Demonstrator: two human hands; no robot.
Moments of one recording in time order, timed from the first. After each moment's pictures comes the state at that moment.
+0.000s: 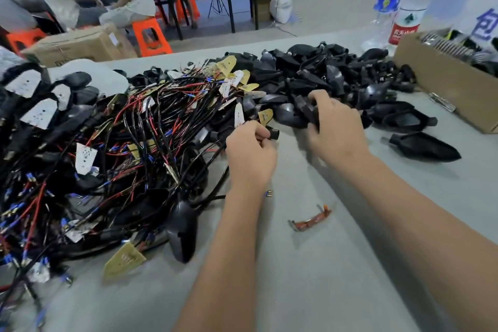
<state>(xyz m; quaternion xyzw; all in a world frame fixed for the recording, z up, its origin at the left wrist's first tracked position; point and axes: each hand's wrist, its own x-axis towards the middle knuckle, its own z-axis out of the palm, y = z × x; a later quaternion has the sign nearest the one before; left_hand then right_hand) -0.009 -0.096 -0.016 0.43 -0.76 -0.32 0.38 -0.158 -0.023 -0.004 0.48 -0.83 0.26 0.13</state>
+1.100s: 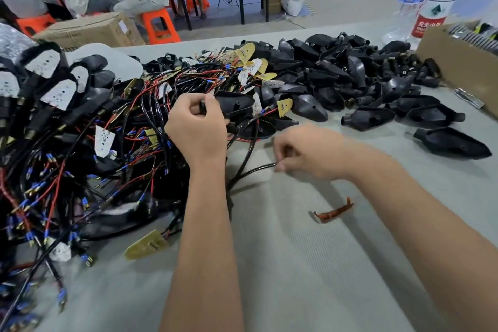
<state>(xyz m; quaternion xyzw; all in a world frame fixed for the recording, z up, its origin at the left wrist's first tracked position) 0.060 -0.144 0.011 0.46 -0.58 -0.30 0.60 -0.090 -0.027 0.028 0.69 -0.71 0.09 -0.15</state>
